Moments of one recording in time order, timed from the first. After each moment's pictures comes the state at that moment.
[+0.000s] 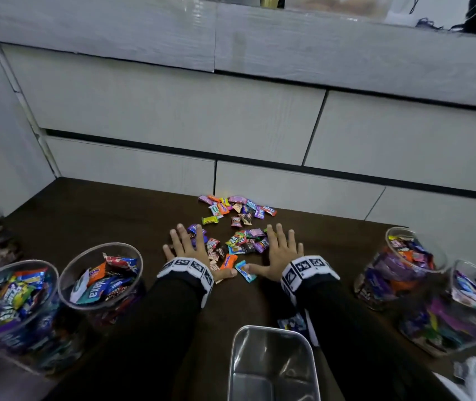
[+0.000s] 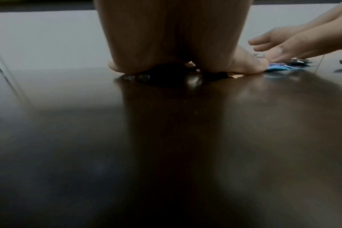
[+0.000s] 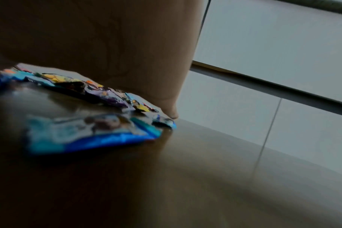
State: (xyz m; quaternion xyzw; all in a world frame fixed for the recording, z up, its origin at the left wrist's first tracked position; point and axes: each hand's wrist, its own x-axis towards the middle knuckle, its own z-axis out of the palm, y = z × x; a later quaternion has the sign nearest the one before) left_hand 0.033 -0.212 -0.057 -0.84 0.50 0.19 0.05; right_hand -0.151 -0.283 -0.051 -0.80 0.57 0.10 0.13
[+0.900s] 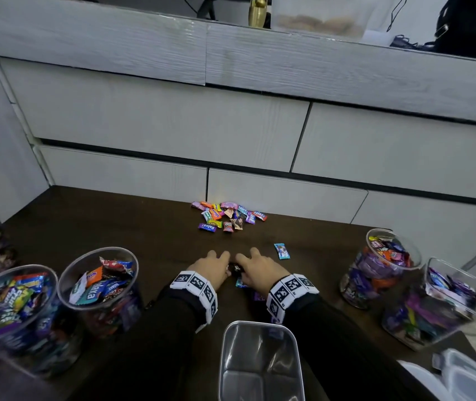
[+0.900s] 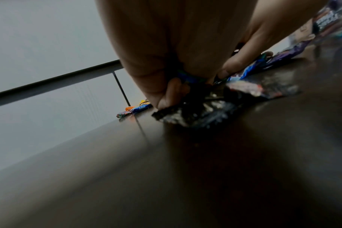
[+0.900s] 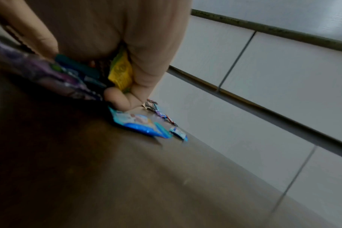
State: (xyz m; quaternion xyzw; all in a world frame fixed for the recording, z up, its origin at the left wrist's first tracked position) left_hand 0.000 -0.207 -0.045 -0.73 0.65 0.19 0.04; right_hand -0.139 -0.245 -0.033 -0.89 0.43 0.09 0.10
